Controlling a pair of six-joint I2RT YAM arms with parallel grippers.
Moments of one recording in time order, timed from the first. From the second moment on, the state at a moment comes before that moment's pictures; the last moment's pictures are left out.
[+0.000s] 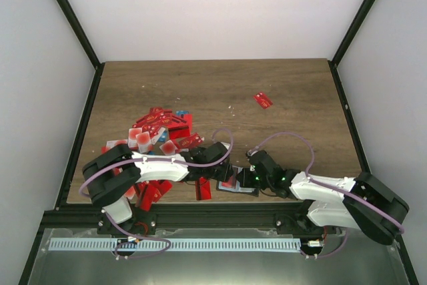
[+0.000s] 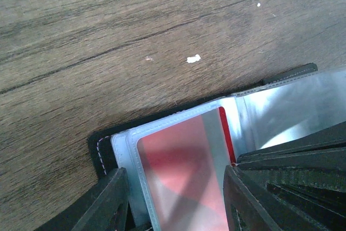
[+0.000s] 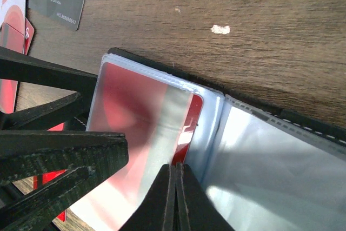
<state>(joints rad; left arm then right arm) -1.07 1.68 0.82 -0.09 0.02 -0.72 0.84 1.17 0.27 0.05 -0.14 0.83</state>
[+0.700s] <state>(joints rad) -1.09 1.68 0.85 -0.13 0.01 -0.72 0.84 1.16 0.27 0.05 -0.14 0.83</state>
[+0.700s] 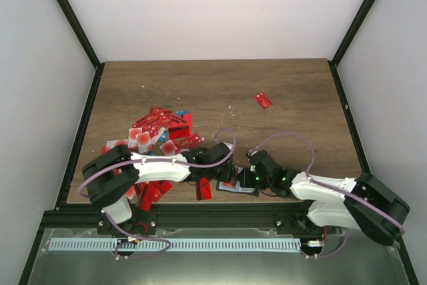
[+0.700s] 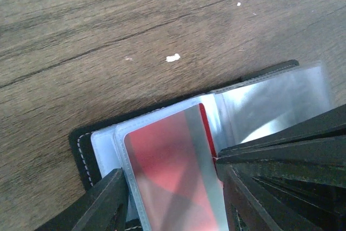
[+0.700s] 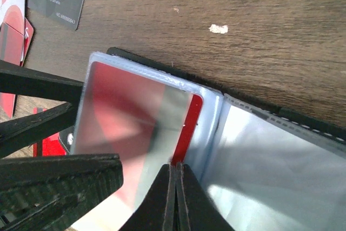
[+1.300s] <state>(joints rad) -1.16 1.68 0.94 -0.17 -0.01 -0.72 0.83 1.09 0.27 -0.07 -0.11 0.83</state>
